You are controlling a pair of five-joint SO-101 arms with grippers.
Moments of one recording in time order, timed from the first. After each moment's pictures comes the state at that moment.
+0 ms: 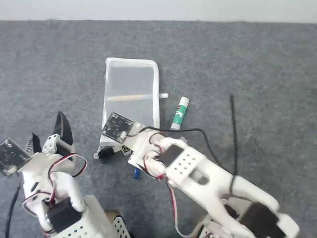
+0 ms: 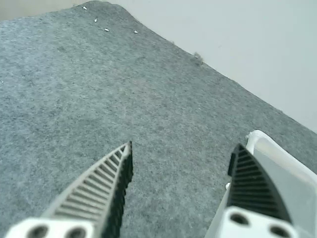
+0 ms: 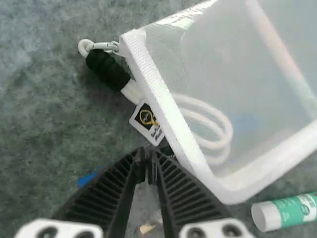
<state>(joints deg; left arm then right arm) -38.1 -103.4 79.6 59.2 20.7 -52.3 -17.0 47.0 34.2 16.0</state>
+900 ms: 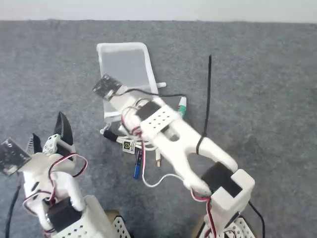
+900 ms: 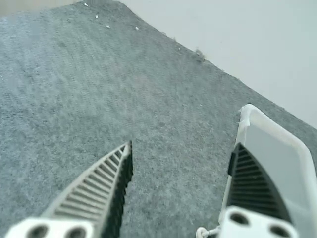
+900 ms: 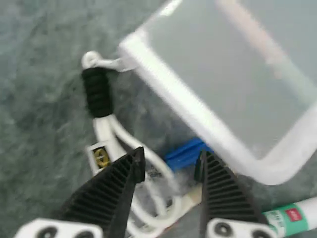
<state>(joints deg) -38.1 -103.4 80.3 59.2 20.9 -47.2 12.5 7.1 54.9 13.9</state>
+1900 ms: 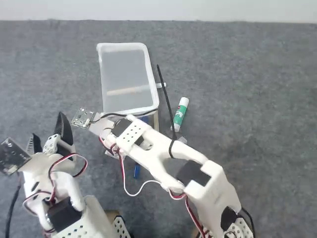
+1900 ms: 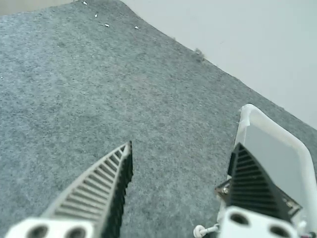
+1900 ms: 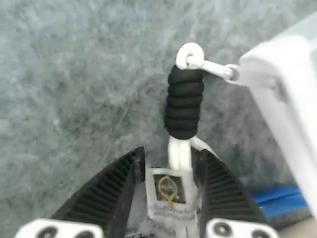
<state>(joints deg) -38.1 -103.4 80.3 59.2 20.9 -55.4 29.5 -2.4 55.6 16.5</state>
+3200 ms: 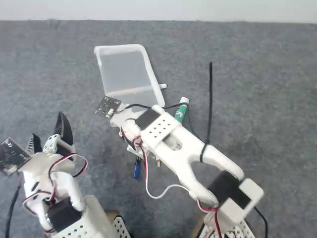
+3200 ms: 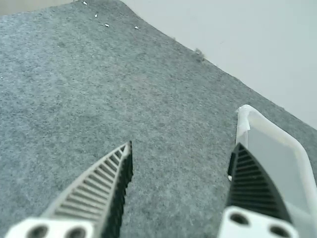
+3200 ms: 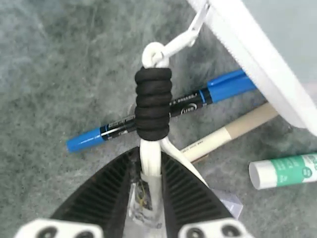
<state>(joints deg) -38.1 -103.4 80.3 59.2 20.9 -48.2 4.2 15.2 67.6 16.7</state>
